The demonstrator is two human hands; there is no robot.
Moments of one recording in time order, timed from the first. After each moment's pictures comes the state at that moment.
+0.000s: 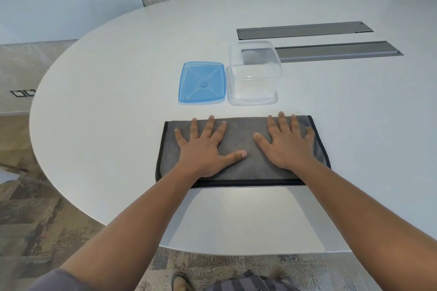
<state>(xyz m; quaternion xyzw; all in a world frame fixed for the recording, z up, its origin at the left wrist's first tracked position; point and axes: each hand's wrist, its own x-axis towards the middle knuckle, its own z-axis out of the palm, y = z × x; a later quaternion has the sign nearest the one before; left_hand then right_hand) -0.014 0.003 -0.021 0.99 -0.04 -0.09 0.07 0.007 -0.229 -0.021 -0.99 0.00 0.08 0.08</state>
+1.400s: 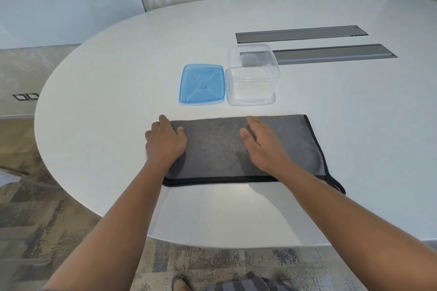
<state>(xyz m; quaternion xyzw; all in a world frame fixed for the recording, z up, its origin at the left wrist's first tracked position) -0.011 0.066 0.000 0.95 0.20 0.03 0.24 -0.022 -0.187 -0.006 -0.92 -0.10 0.01 0.38</state>
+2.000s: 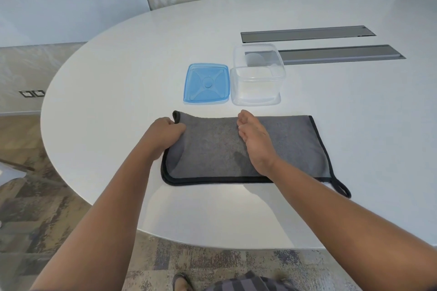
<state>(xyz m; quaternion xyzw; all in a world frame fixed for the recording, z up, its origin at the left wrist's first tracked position) -0.010 0.084 0.038 0.86 0.22 -0.08 0.44 -0.013 -0.149 -0.006 -0.68 0.02 0.11 0.72</state>
